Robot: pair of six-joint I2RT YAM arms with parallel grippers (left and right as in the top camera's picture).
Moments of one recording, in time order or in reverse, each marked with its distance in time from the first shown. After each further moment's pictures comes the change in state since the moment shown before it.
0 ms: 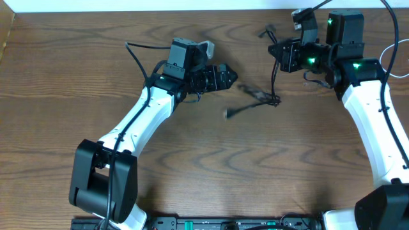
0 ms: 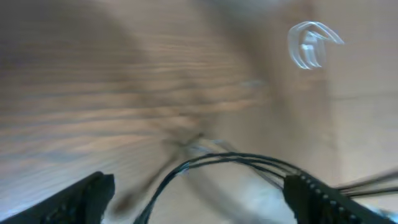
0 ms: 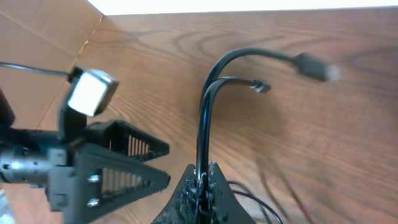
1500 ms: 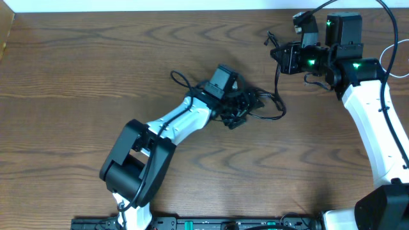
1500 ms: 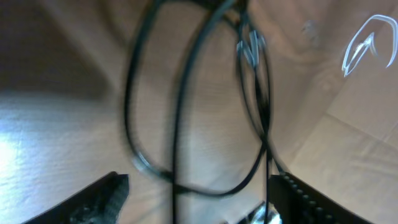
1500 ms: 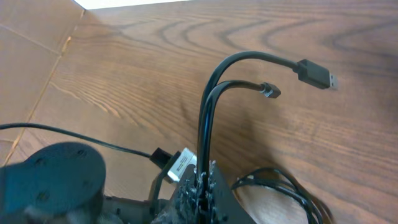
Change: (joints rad) left arm -0.246 0.183 -0.041 0.060 -0.035 -0.703; right arm 0.000 0.000 0.000 -0.053 0.055 0.008
